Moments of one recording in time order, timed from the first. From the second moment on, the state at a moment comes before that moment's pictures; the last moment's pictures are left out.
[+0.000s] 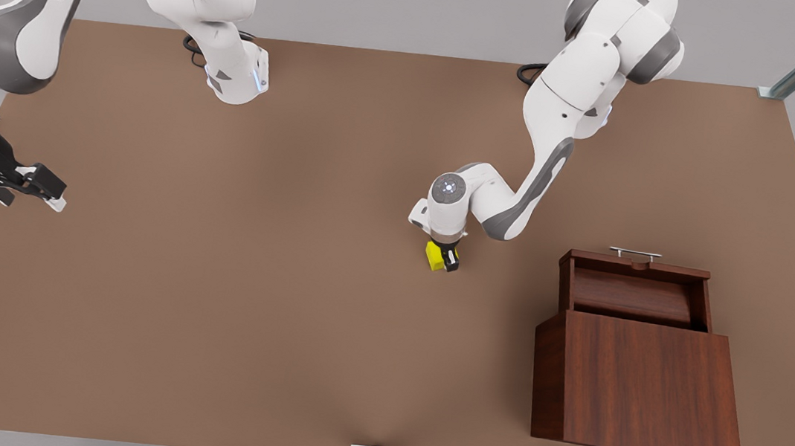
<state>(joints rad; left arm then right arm) -0.57 0.62 -0.14 -1.89 0.35 2.47 0.27 0.07 0.13 -0.22 -1.47 0.09 1.75 -0.13</state>
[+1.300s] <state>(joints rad) -0.55 0.26 0.45 -1.79 0.00 1.92 1.45 0.07 0.14 -0.22 -1.47 0.09 1.75 -0.13</state>
